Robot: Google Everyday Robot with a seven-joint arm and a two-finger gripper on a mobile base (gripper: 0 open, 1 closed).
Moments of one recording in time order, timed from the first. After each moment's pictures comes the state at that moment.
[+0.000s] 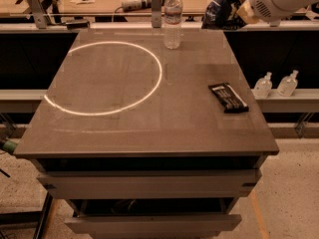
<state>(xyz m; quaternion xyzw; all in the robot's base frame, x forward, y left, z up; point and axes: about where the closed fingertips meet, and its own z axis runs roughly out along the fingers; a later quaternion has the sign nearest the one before) 0.636 -0.217 1.037 -0.35 0.81 -0.17 0.44</state>
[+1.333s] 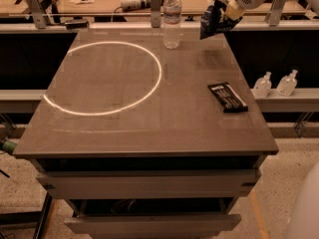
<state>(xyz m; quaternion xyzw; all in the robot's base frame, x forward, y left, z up) 0.742 -0.222 0.991 -0.41 0.83 -0.15 0.34</state>
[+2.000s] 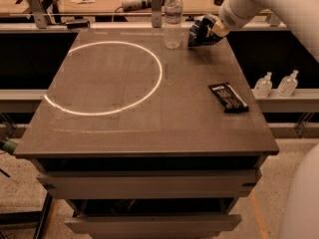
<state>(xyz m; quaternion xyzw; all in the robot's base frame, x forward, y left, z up) 0.770 -0.204 0.932 -0.43 0.82 -0.12 0.36</state>
